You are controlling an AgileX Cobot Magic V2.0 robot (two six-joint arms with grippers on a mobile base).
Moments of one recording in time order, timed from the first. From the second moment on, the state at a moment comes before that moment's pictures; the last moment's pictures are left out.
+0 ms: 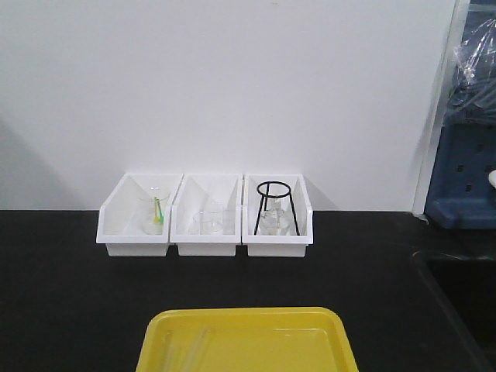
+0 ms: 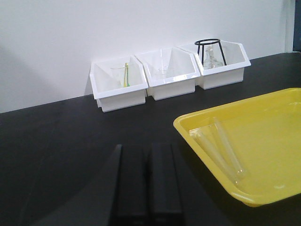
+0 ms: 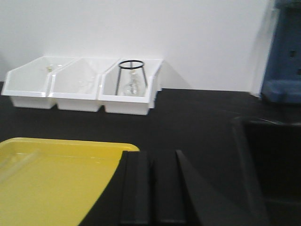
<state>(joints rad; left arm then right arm) -0.16 -0.01 0.03 -0.15 0.12 0.21 0.12 0.34 -0.23 0.08 0.10 -0.05</state>
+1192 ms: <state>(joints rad) -0.16 -0.01 0.03 -0.15 0.12 0.21 -0.10 -0.01 0.03 0.02 0.16 0.04</state>
